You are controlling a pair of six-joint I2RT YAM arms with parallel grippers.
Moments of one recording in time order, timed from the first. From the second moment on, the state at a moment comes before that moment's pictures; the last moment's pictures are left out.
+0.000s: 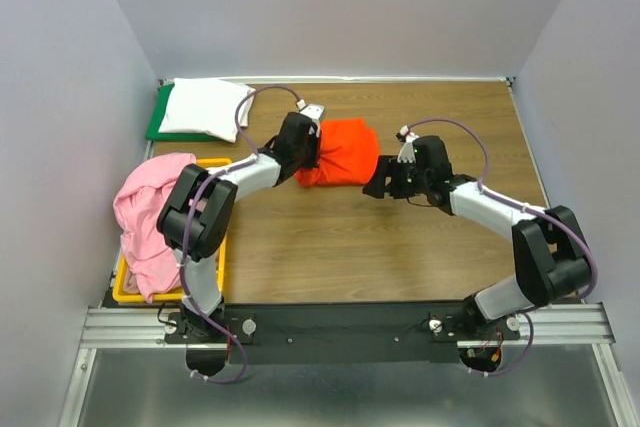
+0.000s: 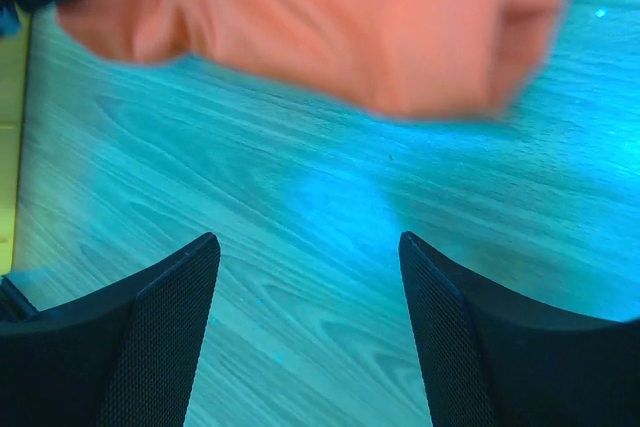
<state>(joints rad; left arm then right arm) -0.50 1.87 1.15 0.10 0.01 -0.24 0.39 1.51 0.79 0.01 -0.35 0.38</state>
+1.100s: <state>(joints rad) -0.09 2.07 1.88 -0.56 -0.06 0.58 0.39 1.43 0.80 -0.08 -0.30 0.34</state>
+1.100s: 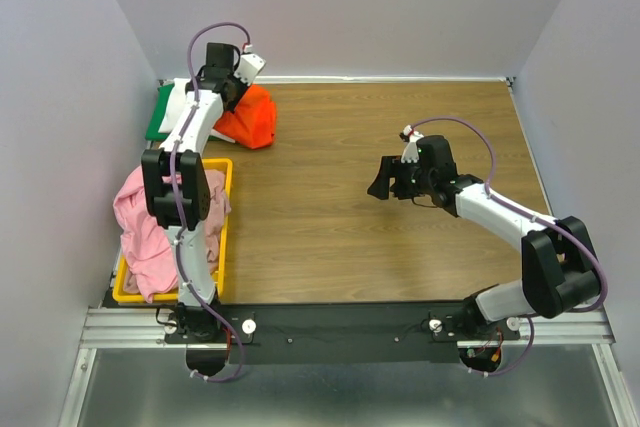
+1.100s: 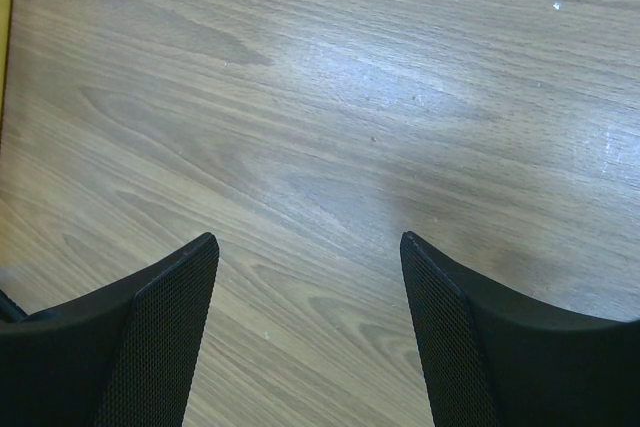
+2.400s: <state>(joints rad) 0.07 2.02 2.03 -0.62 0.12 0.63 0.39 1.43 0.80 -0.08 -0.30 0.34</state>
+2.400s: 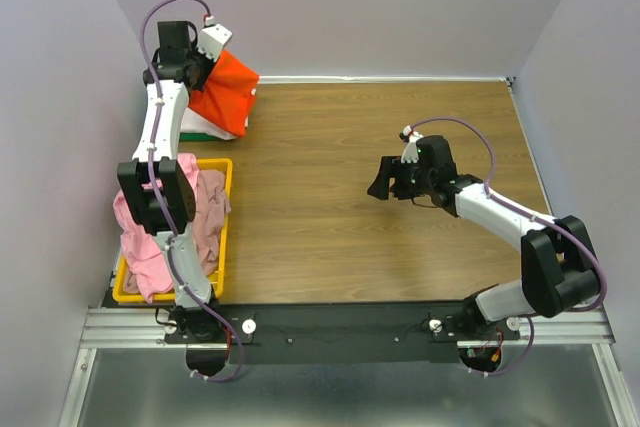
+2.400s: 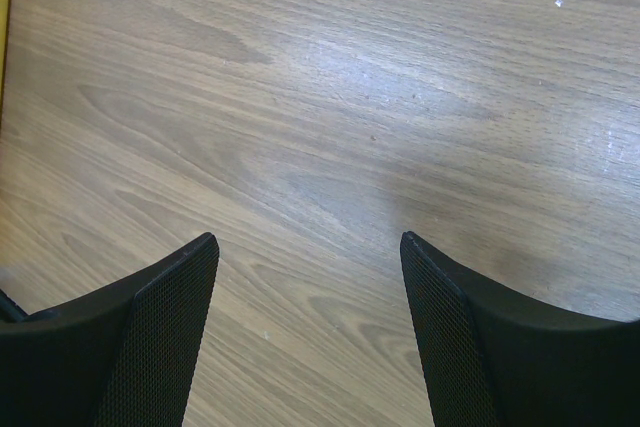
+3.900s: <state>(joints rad) -0.34 1.10 0.78 0.10 -0.19 -0.22 0.39 1.12 0.78 -0.08 -0.04 0.32</state>
